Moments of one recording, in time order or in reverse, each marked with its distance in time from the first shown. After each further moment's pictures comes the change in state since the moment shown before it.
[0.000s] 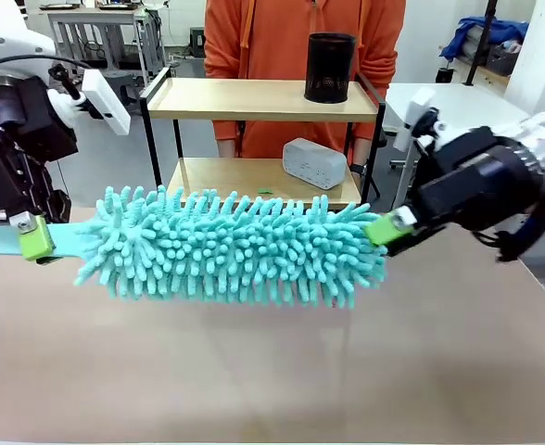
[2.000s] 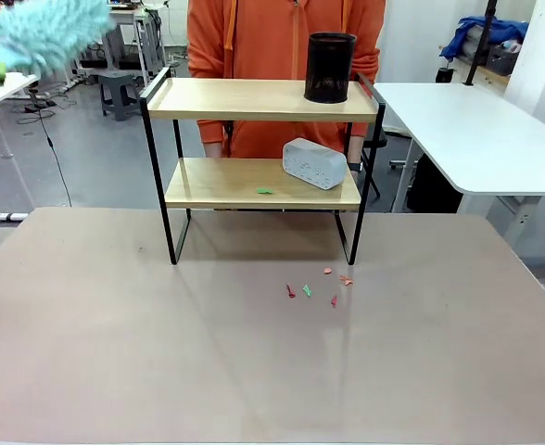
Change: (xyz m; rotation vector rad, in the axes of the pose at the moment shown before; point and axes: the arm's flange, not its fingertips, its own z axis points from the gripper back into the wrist) left arm -0.151 -0.059 0.161 0.475 -1.241 0.463; right arm -0.168 0.012 0.325 -0.046 -0.764 -0.141
